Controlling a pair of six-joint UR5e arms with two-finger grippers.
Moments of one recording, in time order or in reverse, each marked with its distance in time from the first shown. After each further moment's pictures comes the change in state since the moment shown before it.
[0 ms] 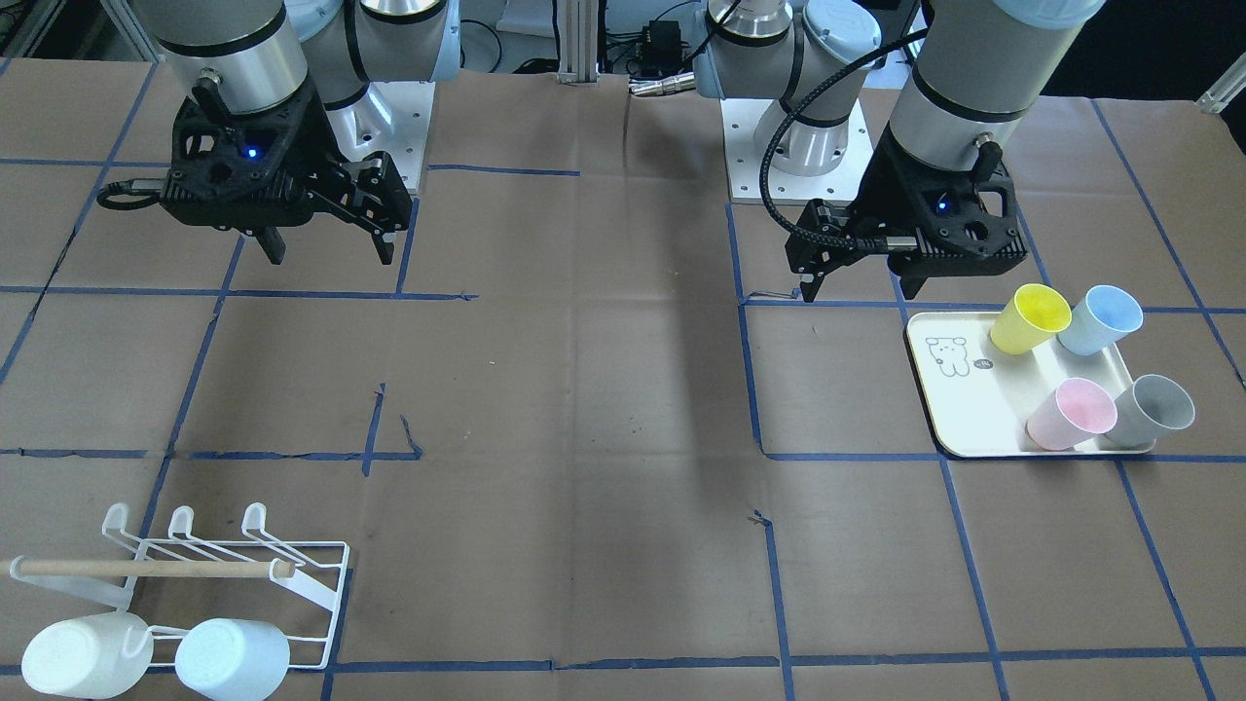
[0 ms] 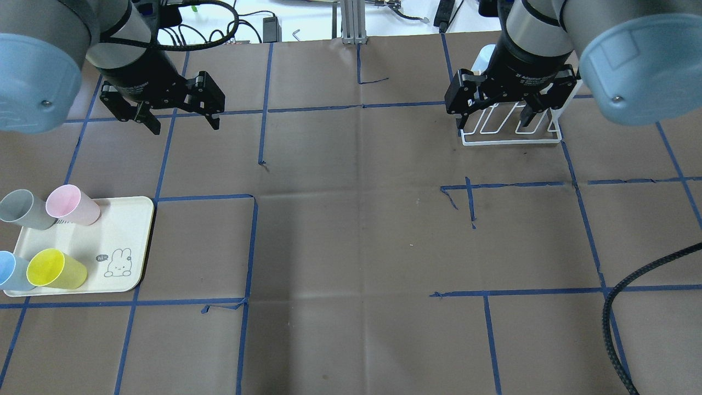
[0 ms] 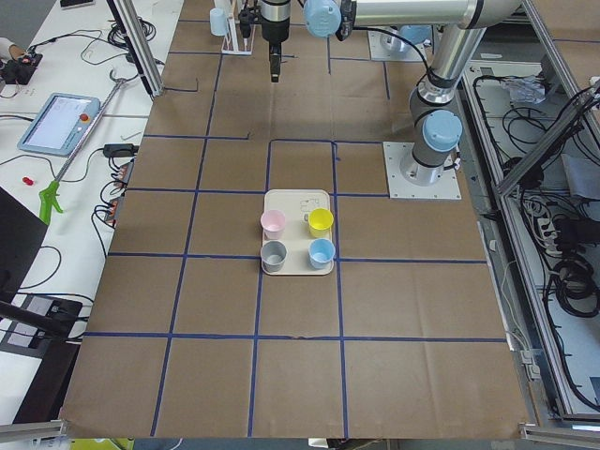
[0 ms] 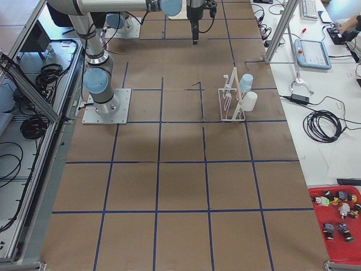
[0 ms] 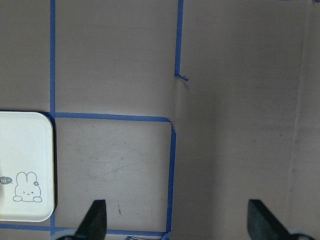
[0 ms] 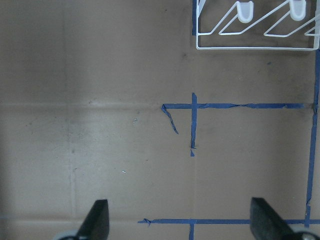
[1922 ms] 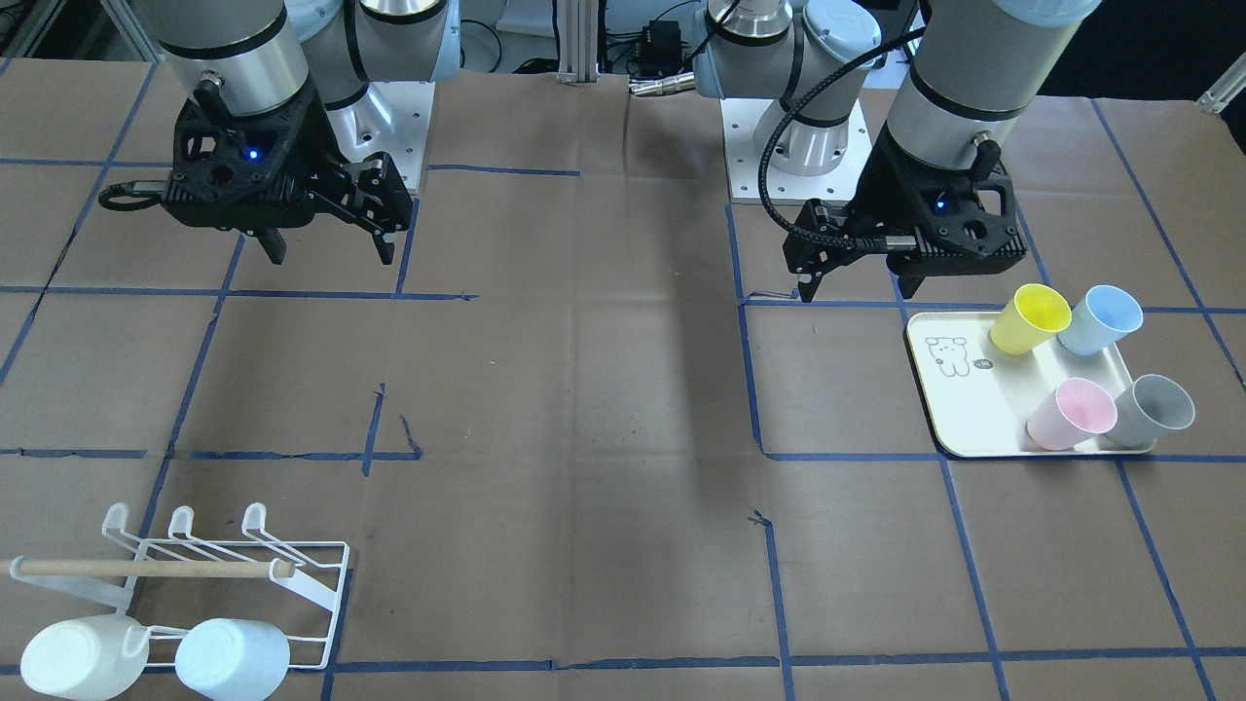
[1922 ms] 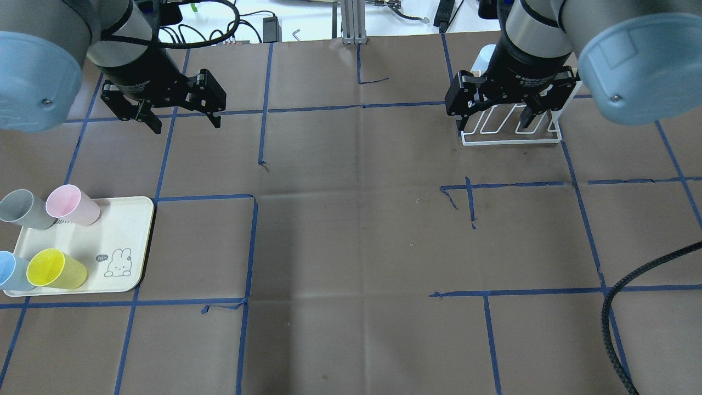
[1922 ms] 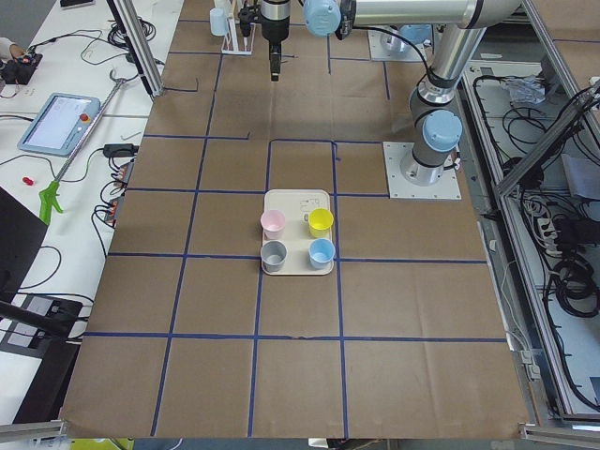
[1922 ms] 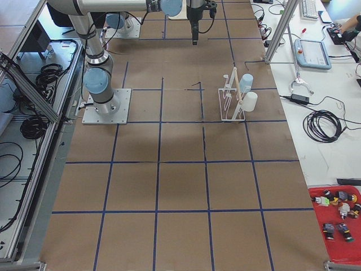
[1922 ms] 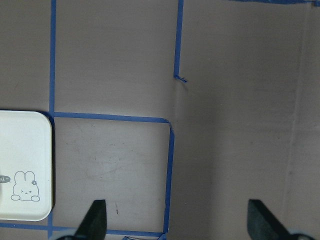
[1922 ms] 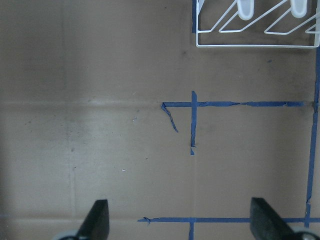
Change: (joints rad) left arm -0.004 -0.001 0.003 -0.001 0.000 -0.016; right arm 0.001 0.000 0.001 0.004 0.000 0.001
